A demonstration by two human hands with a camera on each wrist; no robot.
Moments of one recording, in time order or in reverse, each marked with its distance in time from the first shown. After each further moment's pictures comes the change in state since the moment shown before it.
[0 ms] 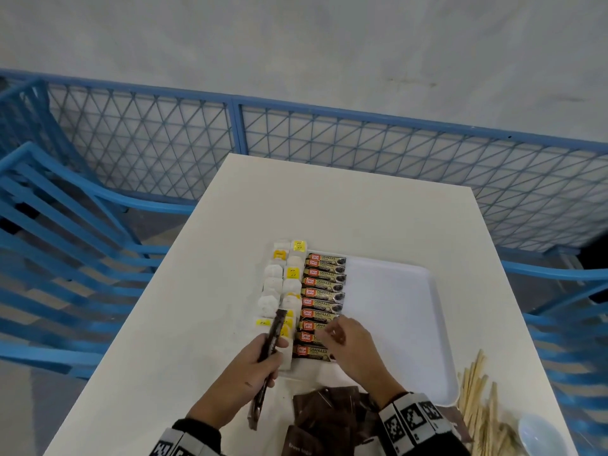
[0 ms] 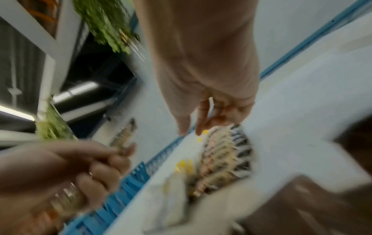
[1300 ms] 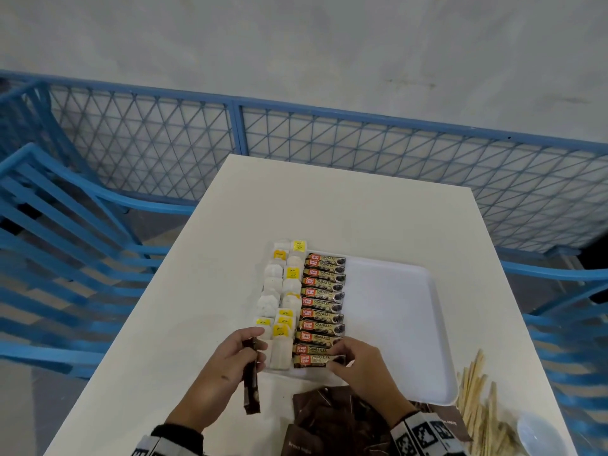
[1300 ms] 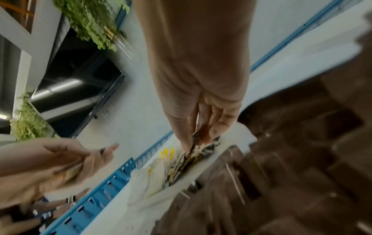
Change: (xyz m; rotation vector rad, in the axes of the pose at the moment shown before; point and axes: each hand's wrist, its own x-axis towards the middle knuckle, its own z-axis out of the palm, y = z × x) left_hand -0.004 -0.010 -0.019 -0.284 0.121 0.000; right_hand -0.019 0.031 0.001 0.036 -0.032 -0.037
